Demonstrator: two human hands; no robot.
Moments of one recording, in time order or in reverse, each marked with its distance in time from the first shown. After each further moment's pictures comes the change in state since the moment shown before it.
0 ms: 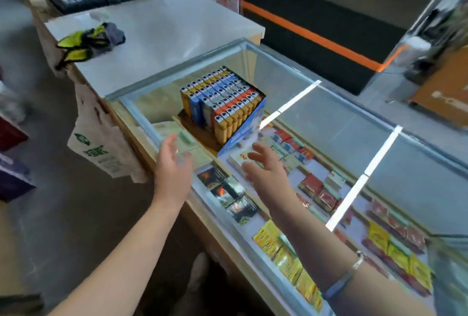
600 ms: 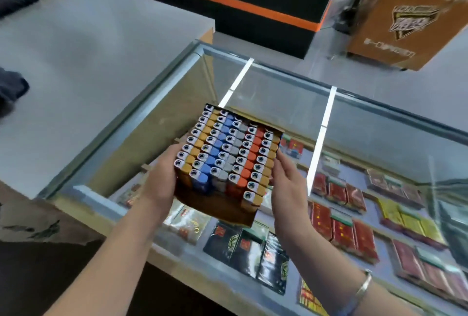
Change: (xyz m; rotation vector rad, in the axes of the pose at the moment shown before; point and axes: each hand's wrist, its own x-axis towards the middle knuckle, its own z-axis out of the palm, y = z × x) left_hand 0.163 0.045 0.021 -0.183 -0.666 -0.211; right_hand 0.100 -0.019 0.042 0.390 0.629 0.142
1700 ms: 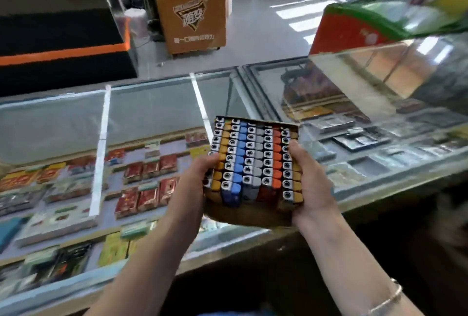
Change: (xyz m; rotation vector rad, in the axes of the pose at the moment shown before) left_hand -0.252 -0.102 0.372 0.139 -0.730 -0.160; right_hand -0.193 0.029 -0.430 0.651 0.452 -0.066
